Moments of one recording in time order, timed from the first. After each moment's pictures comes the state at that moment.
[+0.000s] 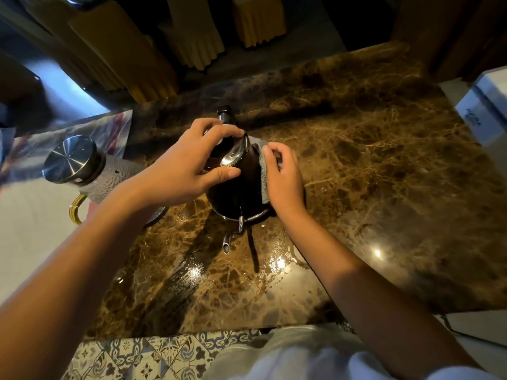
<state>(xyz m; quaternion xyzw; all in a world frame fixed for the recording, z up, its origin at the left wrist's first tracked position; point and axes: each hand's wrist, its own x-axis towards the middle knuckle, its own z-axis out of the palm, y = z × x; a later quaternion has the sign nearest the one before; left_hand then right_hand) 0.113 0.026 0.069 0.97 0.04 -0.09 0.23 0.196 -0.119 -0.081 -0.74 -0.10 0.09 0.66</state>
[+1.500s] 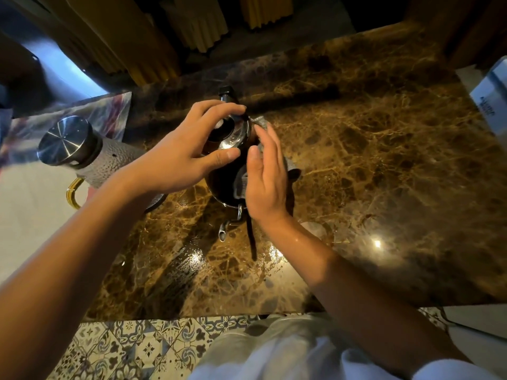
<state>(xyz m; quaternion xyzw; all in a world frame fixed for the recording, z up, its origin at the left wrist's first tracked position) 0.111 0.032 0.056 0.95 0.02 -0.05 0.29 0.156 -0.105 -0.072 -0.70 -0.20 -0.01 0.68</state>
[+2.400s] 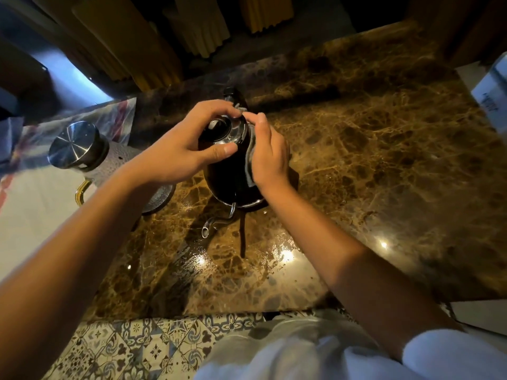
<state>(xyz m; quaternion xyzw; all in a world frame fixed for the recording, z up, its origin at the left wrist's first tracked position) 0.117 0.037 0.059 0.95 0.00 -0.05 0.32 0.192 -0.092 -0.053 -0.69 -0.16 0.06 0.71</state>
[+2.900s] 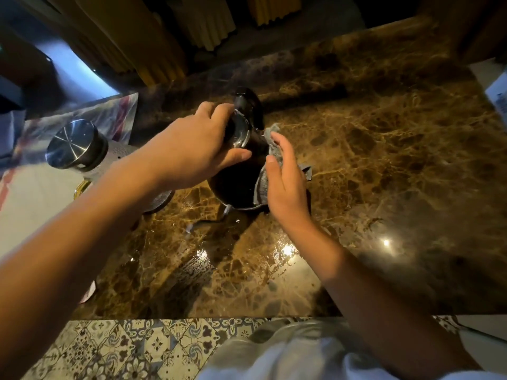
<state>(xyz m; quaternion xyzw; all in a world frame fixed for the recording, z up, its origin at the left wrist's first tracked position) 0.132 0.013 0.073 0.99 0.08 -0.10 0.01 0.171 -0.130 -0.087 -0.70 -0.17 0.11 0.68</state>
